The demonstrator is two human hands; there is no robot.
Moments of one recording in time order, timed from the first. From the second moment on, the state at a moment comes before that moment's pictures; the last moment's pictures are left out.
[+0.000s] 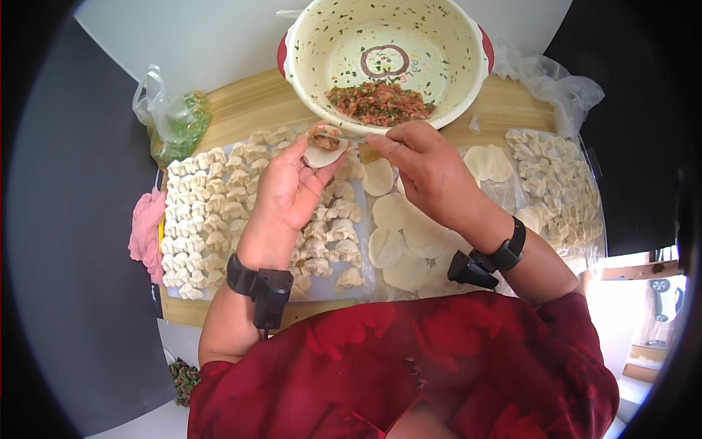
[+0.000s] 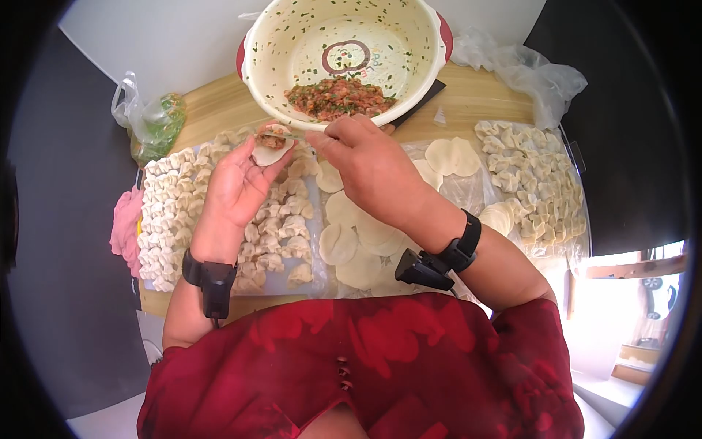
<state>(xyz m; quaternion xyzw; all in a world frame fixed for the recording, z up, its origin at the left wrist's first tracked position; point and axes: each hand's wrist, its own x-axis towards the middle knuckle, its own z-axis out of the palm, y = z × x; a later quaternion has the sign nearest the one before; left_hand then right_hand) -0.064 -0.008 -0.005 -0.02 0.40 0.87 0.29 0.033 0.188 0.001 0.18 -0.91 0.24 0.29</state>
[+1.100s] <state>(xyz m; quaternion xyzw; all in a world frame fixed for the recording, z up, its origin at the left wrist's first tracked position) -0.056 0.020 0.009 0.05 0.36 0.86 0.36 0.049 0.192 0.027 0.05 -0.85 0.48 0.18</state>
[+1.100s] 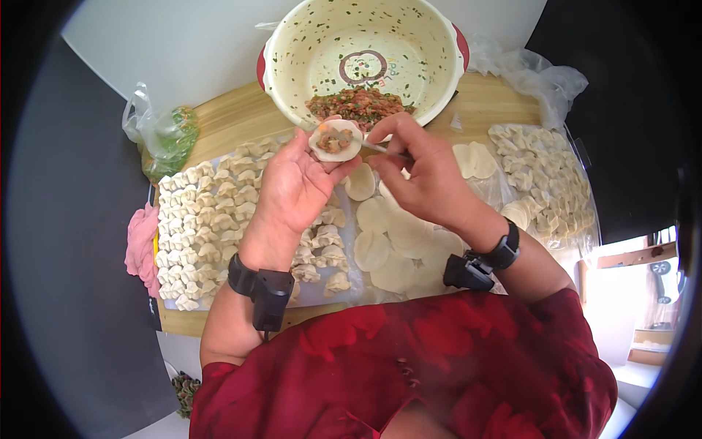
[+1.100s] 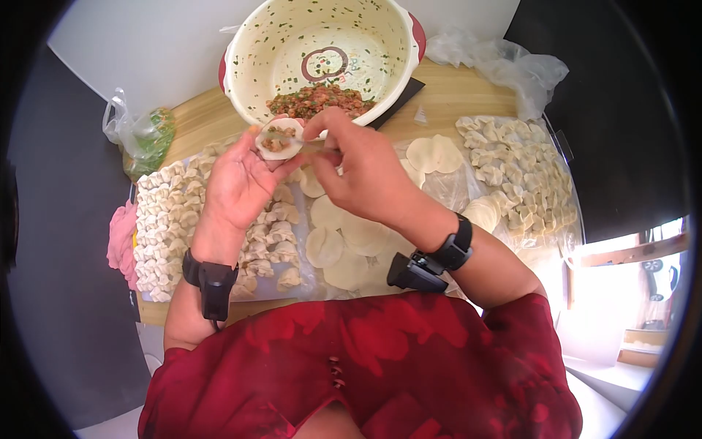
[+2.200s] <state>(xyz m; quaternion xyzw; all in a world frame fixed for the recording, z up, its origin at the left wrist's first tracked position) -0.028 0.022 0.006 0.20 0.57 0.75 0.25 0.026 0.210 0.001 -0.03 -0.72 0.67 0.15</state>
